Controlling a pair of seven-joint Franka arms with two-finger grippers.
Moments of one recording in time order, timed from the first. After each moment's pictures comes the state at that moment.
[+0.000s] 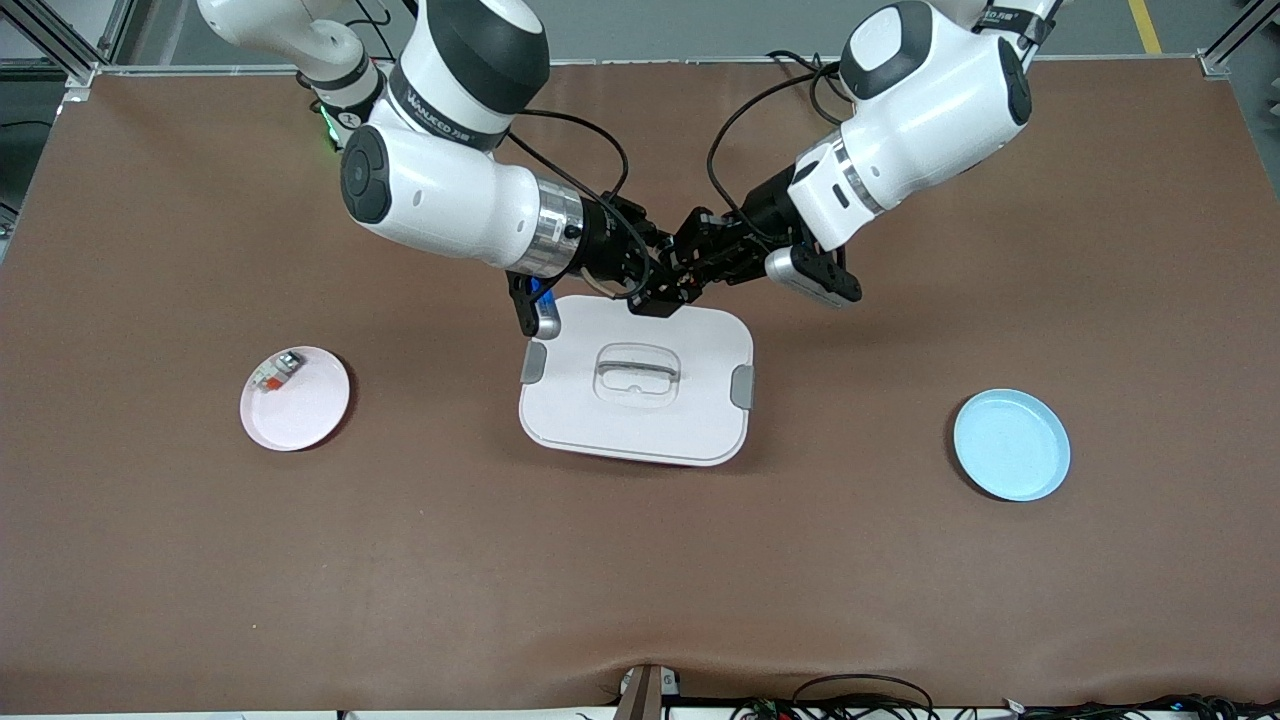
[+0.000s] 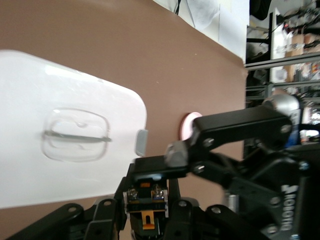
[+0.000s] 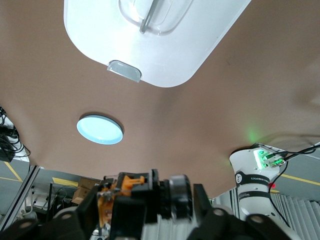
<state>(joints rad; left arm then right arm) -0.02 0.09 -0.60 -1.88 -0.77 2.45 -0.20 0.63 0.43 -0.01 -1.33 0.79 1.99 1.59</state>
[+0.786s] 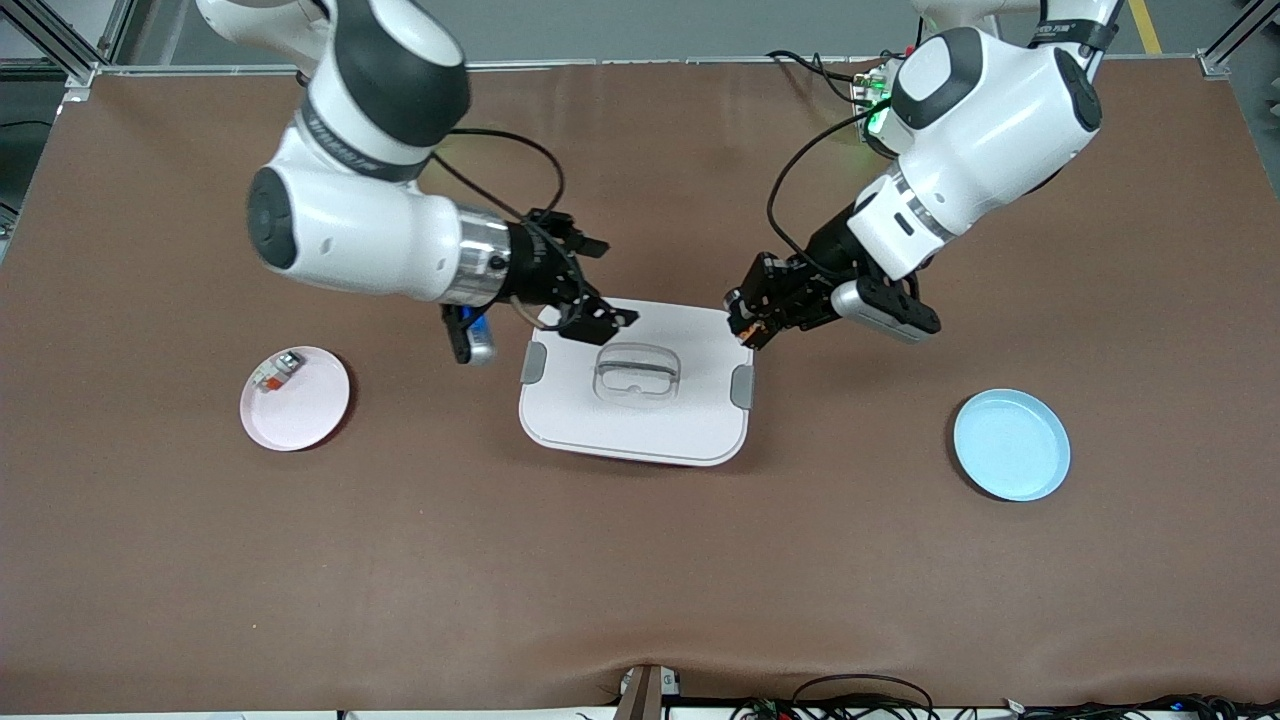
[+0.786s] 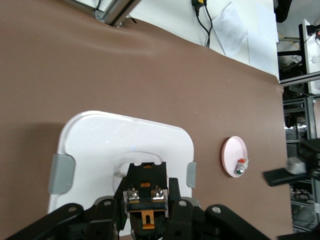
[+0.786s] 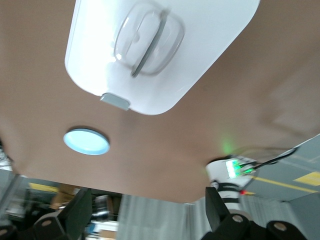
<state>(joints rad) 0.09 0.09 -0.60 -1.88 -0.59 2.45 -0.17 0.50 0.41 -0.04 -1.31 0.78 1.74 1.44</state>
